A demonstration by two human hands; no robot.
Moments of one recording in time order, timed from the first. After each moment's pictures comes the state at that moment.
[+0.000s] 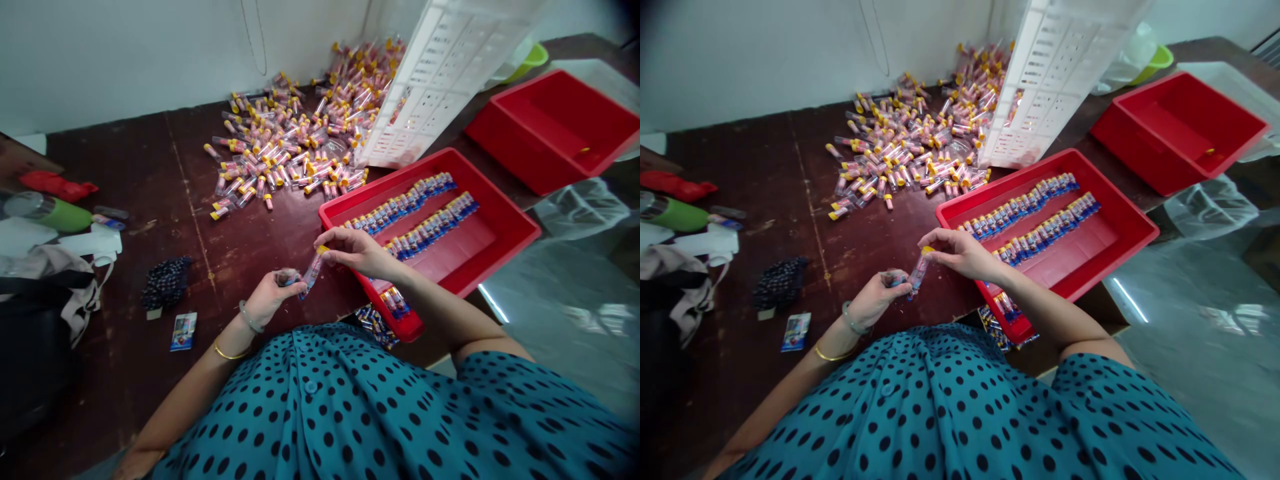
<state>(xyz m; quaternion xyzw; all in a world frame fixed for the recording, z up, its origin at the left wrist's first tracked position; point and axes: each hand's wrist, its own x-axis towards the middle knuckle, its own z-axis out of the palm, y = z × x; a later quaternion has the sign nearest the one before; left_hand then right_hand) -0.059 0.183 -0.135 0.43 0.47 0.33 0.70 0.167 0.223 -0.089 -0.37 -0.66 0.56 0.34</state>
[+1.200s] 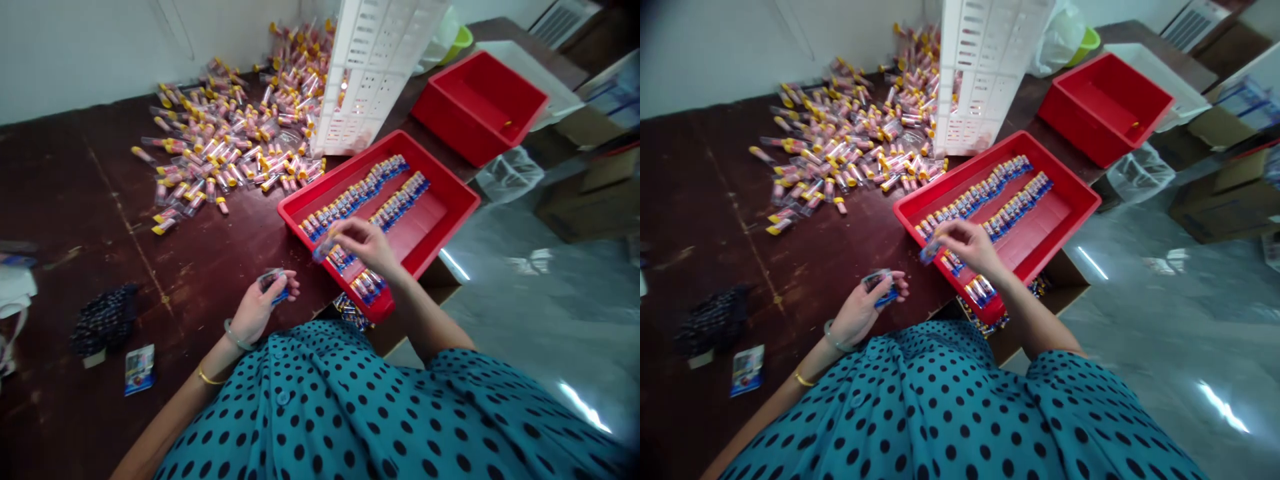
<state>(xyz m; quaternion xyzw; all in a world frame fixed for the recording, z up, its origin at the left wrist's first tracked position) -0.020 0.174 -0.134 0.34 0.44 0.33 0.77 0.240 0.189 -0.099 -0.50 -0.58 0.44 0.47</state>
